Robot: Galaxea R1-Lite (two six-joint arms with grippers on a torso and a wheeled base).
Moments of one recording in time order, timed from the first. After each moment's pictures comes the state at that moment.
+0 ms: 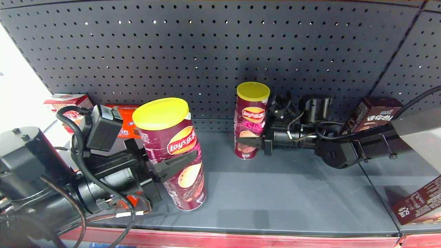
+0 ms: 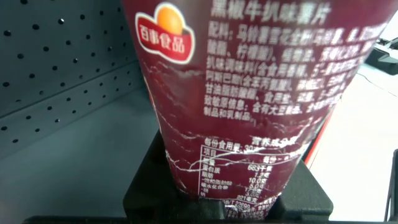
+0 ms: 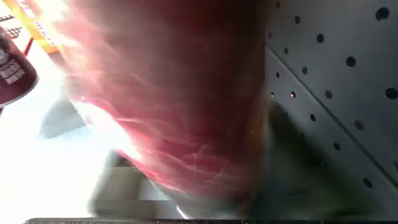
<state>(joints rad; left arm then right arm) -0.46 1.51 -0.42 -1.17 -0.47 -0.01 0.43 2.12 -1.35 -0.64 0.81 -0.28</state>
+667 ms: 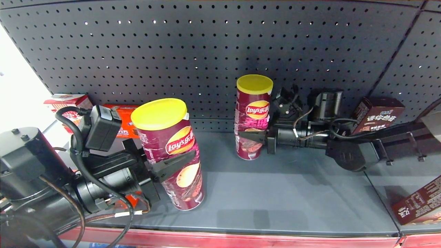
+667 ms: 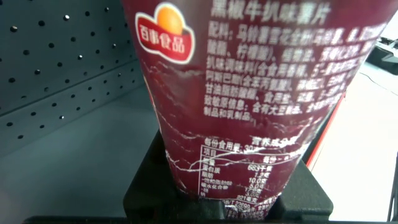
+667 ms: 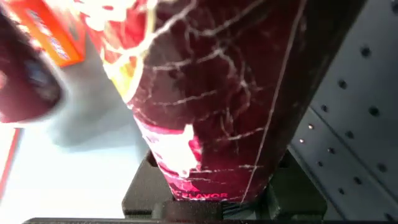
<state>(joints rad) -0.44 1.51 -0.42 -1.16 -0.47 -0.01 0.47 1.99 -1.24 -0.64 0.72 -0.27</state>
